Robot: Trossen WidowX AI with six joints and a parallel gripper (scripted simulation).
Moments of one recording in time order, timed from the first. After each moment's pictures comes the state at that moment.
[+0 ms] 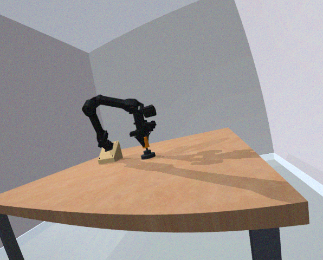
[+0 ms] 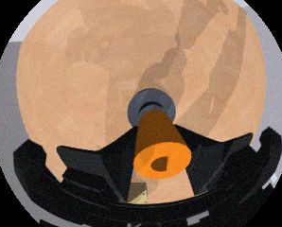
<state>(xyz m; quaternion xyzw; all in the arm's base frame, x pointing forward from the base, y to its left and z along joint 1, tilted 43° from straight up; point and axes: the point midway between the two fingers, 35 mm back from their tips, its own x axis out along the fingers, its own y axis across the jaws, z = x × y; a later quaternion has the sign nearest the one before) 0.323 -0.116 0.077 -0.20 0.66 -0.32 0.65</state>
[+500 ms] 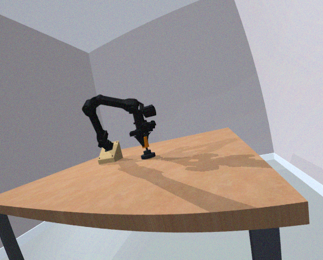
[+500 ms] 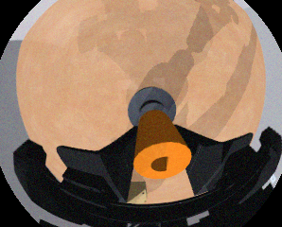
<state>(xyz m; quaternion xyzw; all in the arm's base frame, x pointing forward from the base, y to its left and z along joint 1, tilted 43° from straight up) 0.322 -0.114 0.077 -0.20 0.66 -0.32 0.65</state>
